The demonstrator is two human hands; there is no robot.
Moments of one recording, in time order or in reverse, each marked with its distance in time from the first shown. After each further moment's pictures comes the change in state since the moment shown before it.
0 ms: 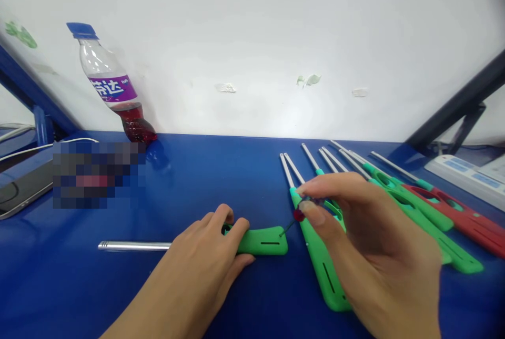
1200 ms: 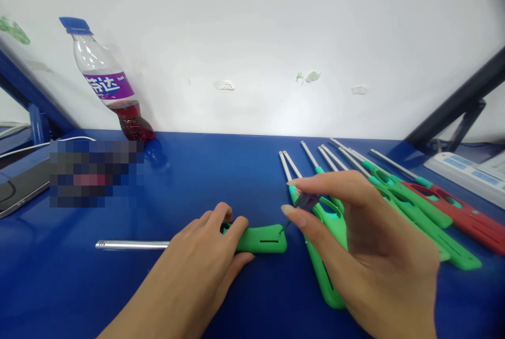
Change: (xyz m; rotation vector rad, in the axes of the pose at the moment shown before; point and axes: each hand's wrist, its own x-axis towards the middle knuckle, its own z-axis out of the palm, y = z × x) left_hand -0.001 0.001 0.000 0.017 0.050 0.024; right_hand -0.002 0.003 -0.001 -0.079 -0.022 -0.037
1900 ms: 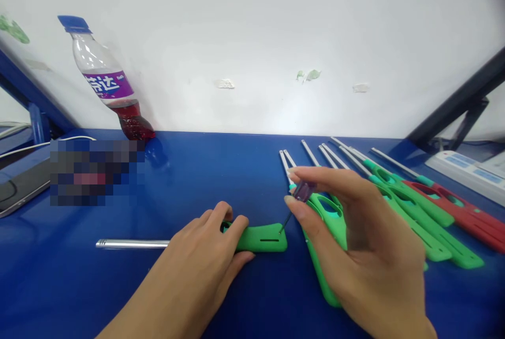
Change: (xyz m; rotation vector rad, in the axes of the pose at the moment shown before) left_hand 0.001 0.001 0.001 0.018 0.017 0.012; right_hand -0.002 0.004 0.002 -0.032 -0.006 -0.011
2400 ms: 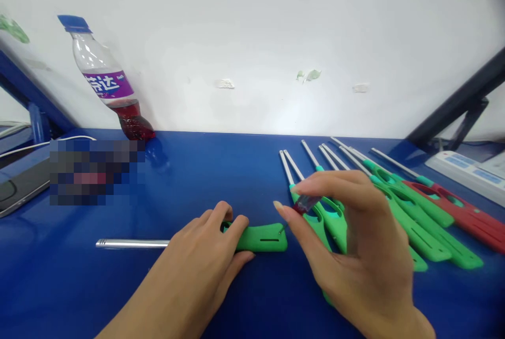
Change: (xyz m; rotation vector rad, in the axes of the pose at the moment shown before) left_hand -0.002 -0.002 0.002 -0.003 -0.013 -0.010; right_hand 0.001 0.003 0.003 -0.133 -0.001 -0.147
